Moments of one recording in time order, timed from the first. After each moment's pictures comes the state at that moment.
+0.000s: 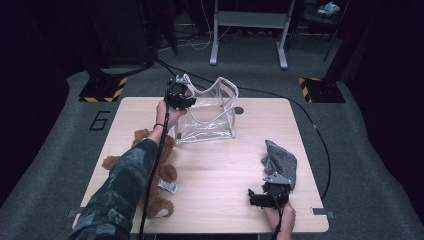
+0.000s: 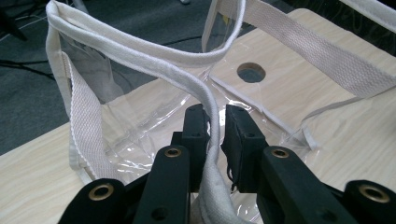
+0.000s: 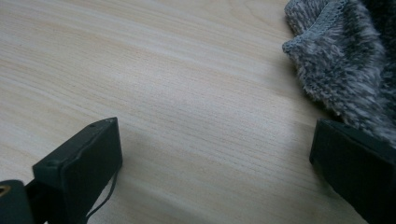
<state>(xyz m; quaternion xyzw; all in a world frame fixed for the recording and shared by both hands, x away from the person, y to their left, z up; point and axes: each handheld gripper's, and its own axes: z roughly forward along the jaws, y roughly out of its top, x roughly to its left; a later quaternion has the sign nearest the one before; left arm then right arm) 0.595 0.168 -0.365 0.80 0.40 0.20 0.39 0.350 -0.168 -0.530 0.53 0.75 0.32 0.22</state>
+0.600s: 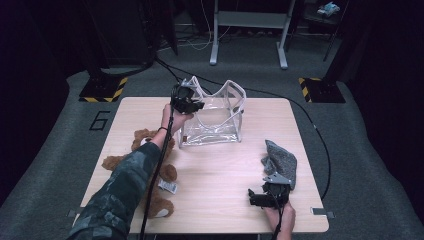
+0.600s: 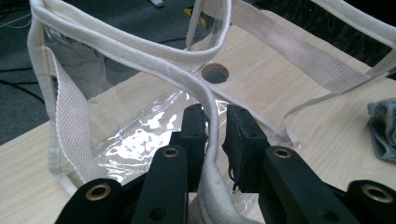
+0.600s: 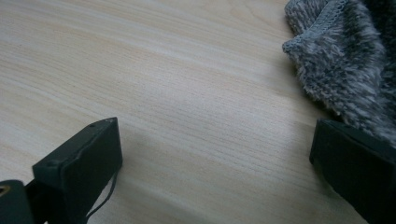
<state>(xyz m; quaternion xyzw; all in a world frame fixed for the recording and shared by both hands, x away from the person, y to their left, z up) 0.580 0.149 -0.366 0.81 0.38 0.17 0.41 0.351 -0.168 -0.531 0.53 0.75 0.32 0.23</state>
